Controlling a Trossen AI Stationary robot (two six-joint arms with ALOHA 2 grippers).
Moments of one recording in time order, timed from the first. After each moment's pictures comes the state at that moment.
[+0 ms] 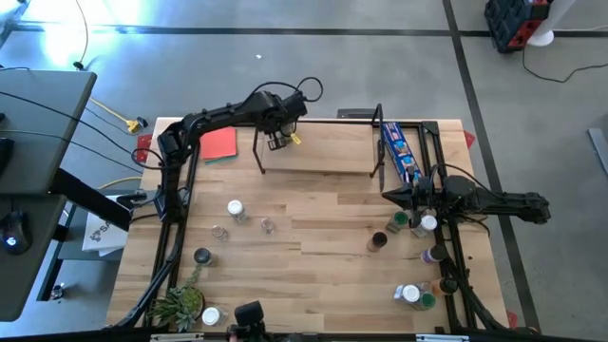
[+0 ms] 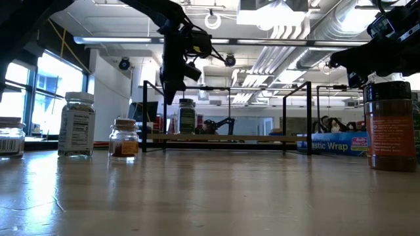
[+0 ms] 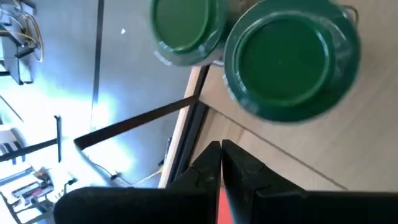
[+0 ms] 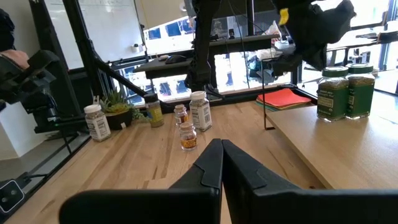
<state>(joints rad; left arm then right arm) 0.51 1.97 1.78 -1.18 -0.56 0.26 -0.04 0.01 0.01 0.00 0.00 0.12</state>
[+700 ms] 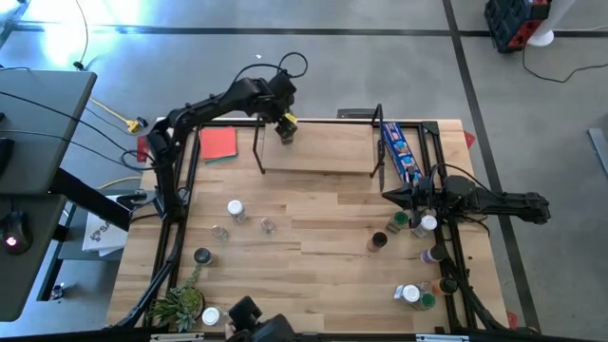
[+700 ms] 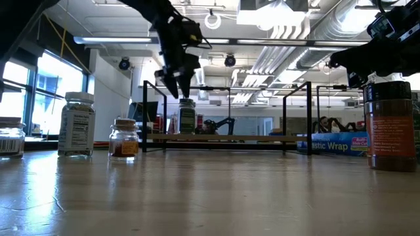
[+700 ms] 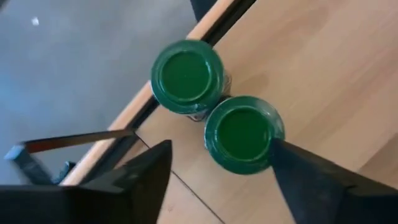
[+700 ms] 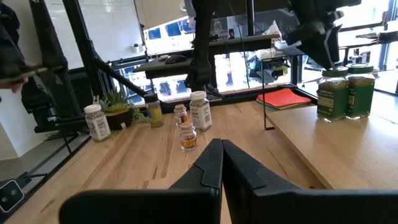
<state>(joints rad) 0.61 1.93 1.78 -1.02 -0.17 -0.07 -0.04 0.01 0.01 0.00 0.00 0.12</state>
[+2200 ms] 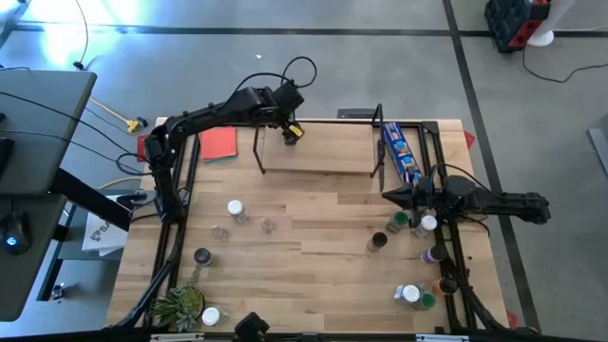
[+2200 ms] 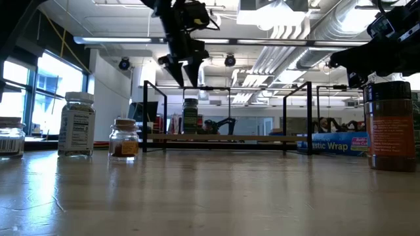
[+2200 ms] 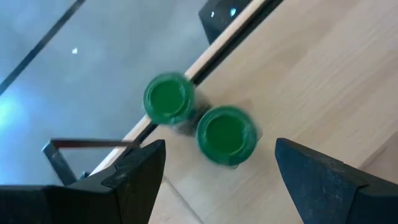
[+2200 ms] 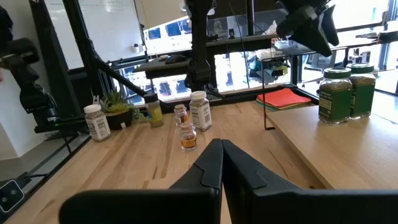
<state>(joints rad) 0.47 1.87 1.78 -0.94 -0.32 -0.13 -0.04 0.01 0.01 0.00 0.00 0.12</state>
